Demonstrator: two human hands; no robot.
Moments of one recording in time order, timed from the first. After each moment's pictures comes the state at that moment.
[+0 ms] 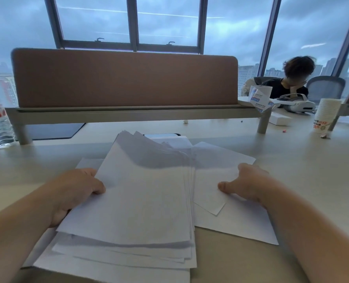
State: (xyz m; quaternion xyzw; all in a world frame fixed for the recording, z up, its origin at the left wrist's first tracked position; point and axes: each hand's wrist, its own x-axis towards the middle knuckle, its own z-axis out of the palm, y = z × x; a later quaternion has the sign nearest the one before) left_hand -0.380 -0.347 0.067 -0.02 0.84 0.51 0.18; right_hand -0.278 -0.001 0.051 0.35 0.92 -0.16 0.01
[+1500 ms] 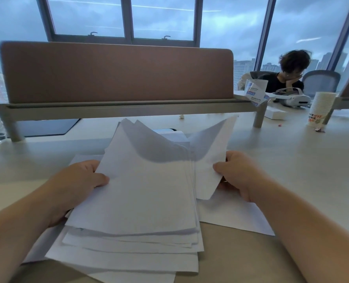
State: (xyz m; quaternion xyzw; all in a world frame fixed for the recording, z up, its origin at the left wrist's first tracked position) left_hand -0.382 -0.338 0.056 0.07 0.85 0.50 0.15; right_hand -0.286 -0.017 0.039 0.27 0.78 -0.54 -0.16
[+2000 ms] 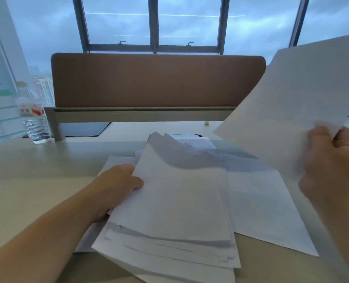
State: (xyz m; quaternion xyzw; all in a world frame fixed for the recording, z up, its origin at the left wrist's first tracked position) left_hand -0.380 -0.341 0.061 0.07 0.86 0.48 0.14; right_hand -0.259 0.002 0.082 0.23 0.55 -0.55 -0.58
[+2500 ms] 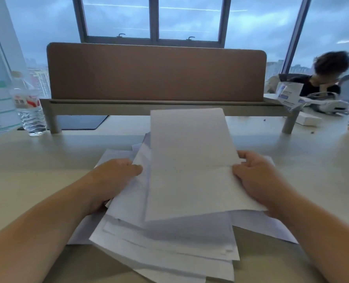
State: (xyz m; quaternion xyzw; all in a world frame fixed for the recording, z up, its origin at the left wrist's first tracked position) left_hand -0.369 -0.343 0.063 0.06 0.84 0.51 0.16; right_hand -0.287 -0.048 0.040 0.21 0.81 -0.52 -0.16
